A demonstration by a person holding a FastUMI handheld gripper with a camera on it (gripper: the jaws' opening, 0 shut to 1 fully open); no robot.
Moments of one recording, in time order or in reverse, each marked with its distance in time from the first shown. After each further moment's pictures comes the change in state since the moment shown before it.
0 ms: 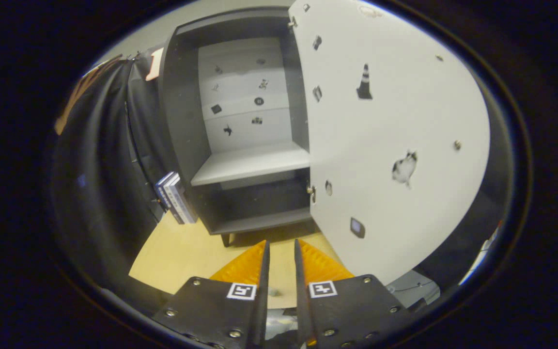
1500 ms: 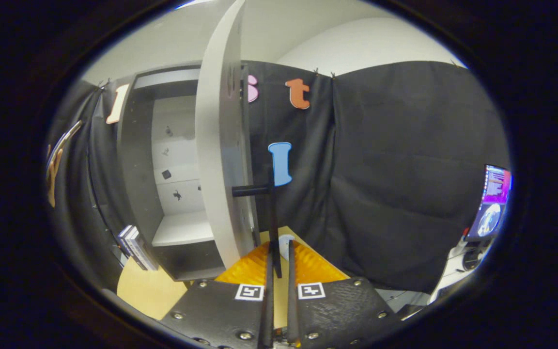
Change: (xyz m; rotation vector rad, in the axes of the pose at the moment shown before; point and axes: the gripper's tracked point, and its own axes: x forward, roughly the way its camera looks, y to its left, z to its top) arm -0.150 -0.107 0.112 0.097 -0.396 -0.375
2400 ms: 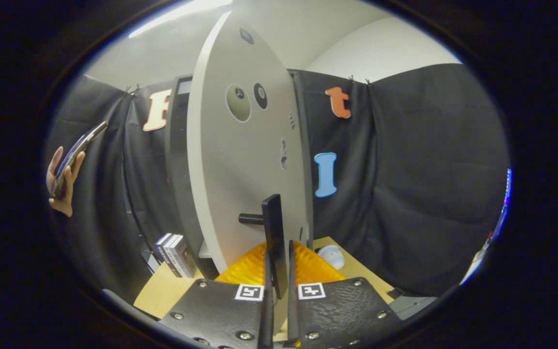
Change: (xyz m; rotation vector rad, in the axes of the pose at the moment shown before) arm -0.003 0.065 0.008 0.019 -0.069 0.226
